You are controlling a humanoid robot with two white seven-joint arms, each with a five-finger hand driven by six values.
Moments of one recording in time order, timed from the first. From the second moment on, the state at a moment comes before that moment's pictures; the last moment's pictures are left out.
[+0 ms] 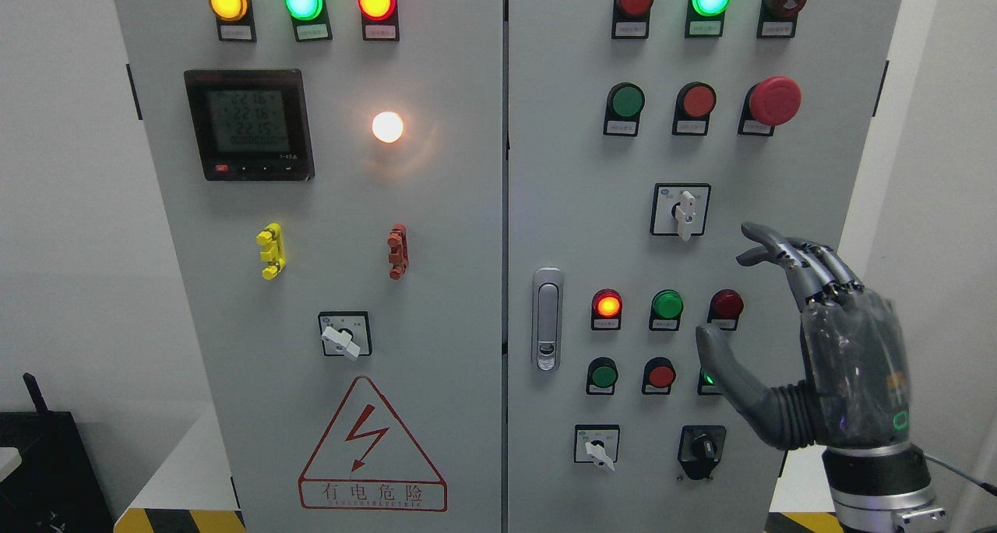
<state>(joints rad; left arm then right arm) 0.00 -0.09 0.00 0.00 0.00 -0.11 0.06 -0.39 -0.21 0.01 -2.01 0.85 -0.15 -0.13</state>
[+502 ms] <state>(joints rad) 0.00 -0.09 0.00 0.00 0.00 -0.11 0.06 -0.36 -0.27 0.00 -2.04 0.83 -0.15 -0.13</state>
